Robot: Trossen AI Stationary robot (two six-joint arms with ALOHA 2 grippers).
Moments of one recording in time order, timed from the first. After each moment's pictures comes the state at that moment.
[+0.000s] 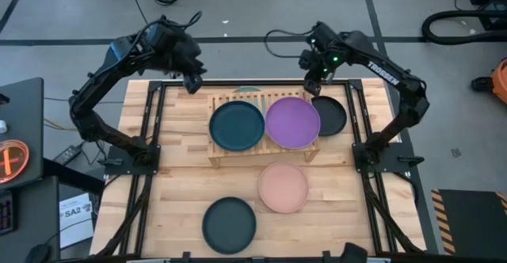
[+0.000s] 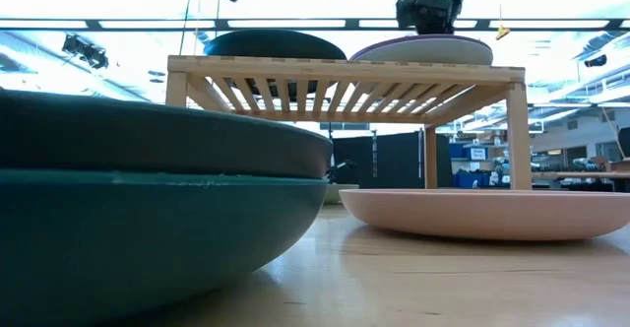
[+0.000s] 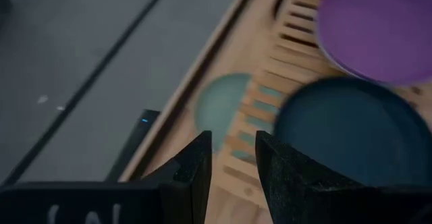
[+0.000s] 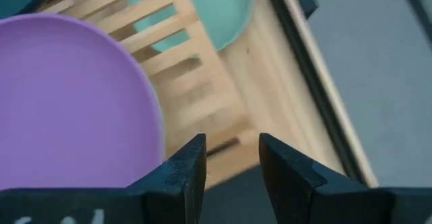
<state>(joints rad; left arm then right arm) 0.58 1.43 1.92 -1.26 -0.01 0.13 -0.74 1.55 1.72 -1.30 -0.21 -0.30</state>
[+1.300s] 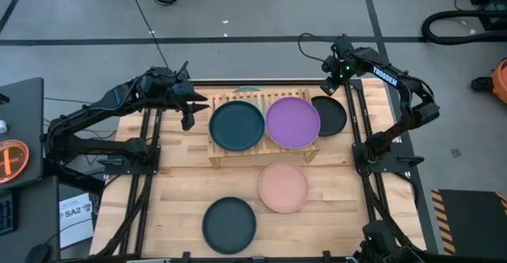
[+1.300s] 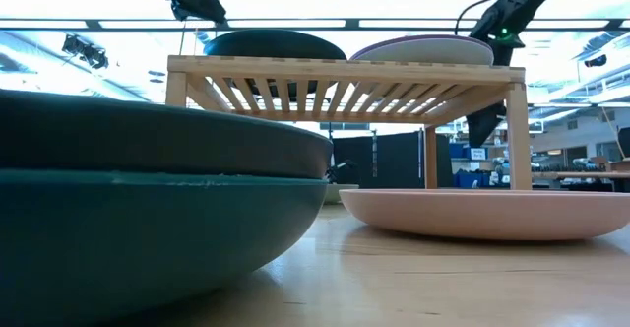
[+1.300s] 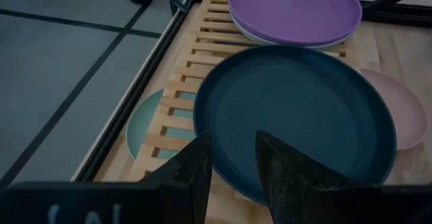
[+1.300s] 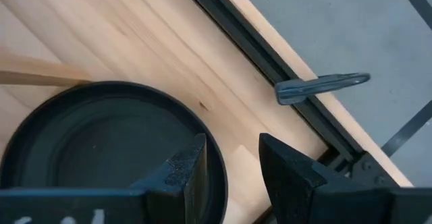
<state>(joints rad) 0.43 0.98 1.10 -0.68 0.09 0.13 -1.13 1.47 1.13 -0.87 -0.07 -0.36</state>
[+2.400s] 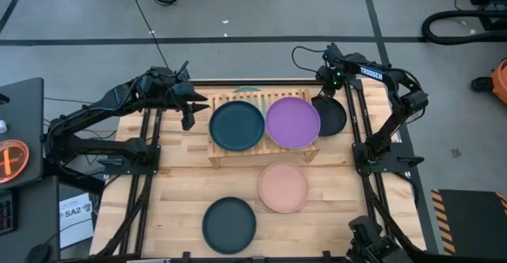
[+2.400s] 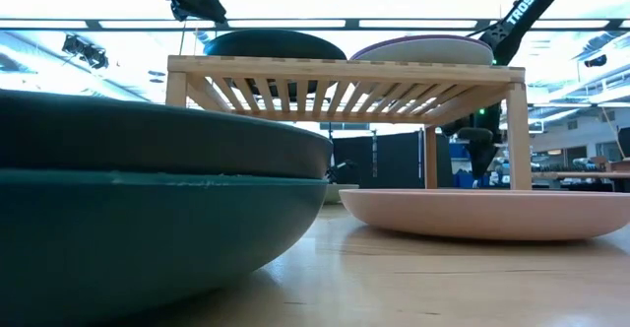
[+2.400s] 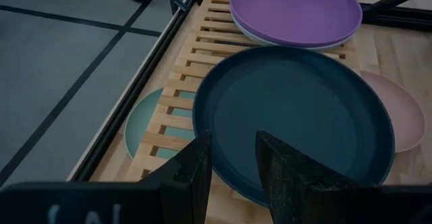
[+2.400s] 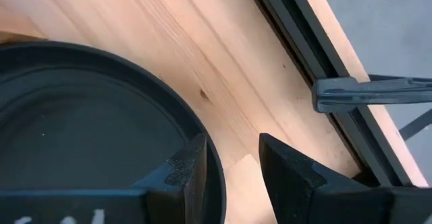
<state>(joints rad) 0.43 0.98 1.10 -0.68 0.09 0.12 -1.13 1.63 1.07 -0.77 -0.04 -0.49</state>
